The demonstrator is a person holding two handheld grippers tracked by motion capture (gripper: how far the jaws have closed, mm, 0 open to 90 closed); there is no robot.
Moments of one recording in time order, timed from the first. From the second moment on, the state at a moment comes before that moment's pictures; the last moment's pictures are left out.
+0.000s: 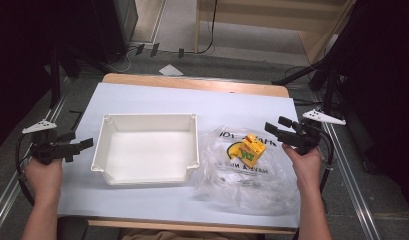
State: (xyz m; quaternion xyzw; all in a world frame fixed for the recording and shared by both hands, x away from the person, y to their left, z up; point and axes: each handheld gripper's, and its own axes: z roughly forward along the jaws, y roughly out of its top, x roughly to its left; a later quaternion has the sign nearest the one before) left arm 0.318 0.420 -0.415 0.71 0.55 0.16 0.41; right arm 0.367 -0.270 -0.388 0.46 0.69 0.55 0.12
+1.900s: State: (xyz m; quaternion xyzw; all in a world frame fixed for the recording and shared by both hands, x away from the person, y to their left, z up) left arm 0.338 0.407 -0.427 0.71 0.59 0.17 0.34; right arm 0.349 -0.247 -0.368 0.44 0.80 0.40 0.10
